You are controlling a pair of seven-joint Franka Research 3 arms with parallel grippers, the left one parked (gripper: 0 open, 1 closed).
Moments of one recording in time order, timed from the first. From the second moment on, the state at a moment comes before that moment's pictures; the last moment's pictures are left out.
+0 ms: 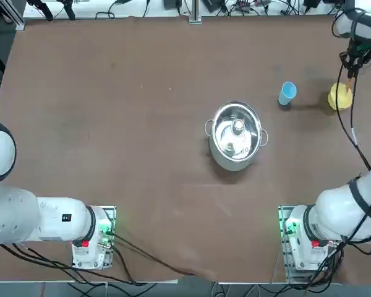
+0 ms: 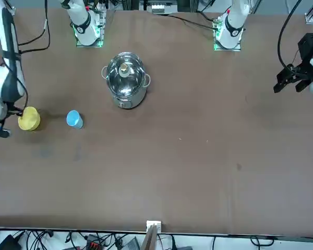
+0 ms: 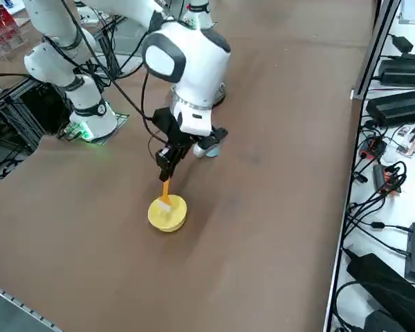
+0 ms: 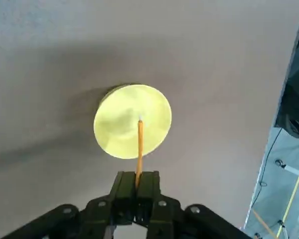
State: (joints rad) arm -0.19 0.38 -0.07 -1.79 -0.45 1.89 0.09
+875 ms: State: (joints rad) arm -0.18 0.40 -0.06 -1.86 -0.48 1.97 0.14
